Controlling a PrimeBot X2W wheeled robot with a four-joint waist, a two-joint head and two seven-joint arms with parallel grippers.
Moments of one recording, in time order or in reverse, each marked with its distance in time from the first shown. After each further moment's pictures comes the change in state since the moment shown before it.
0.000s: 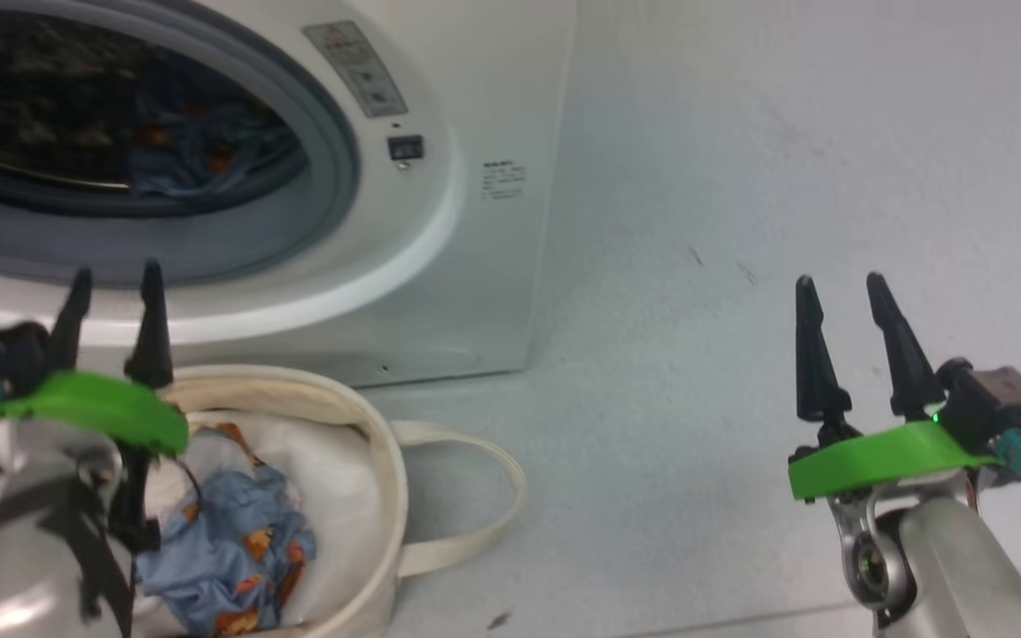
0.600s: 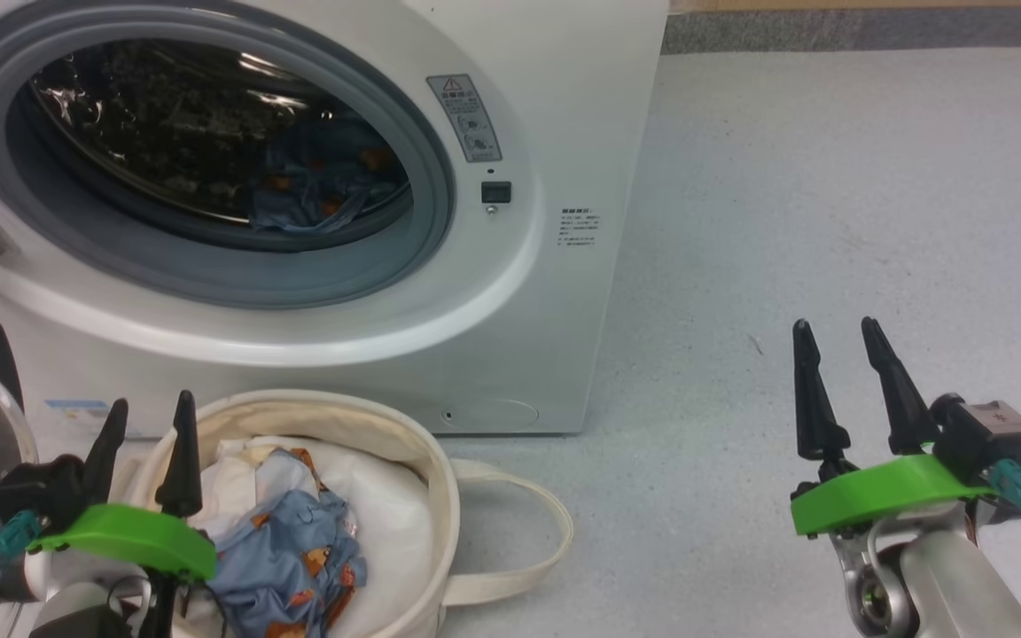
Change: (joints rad) left arm 0.320 -0.048 0.035 -0.199 0.012 -0.001 0.000; right arm 0.065 -0.016 0.012 0.022 0.018 0.000 0.000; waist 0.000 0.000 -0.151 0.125
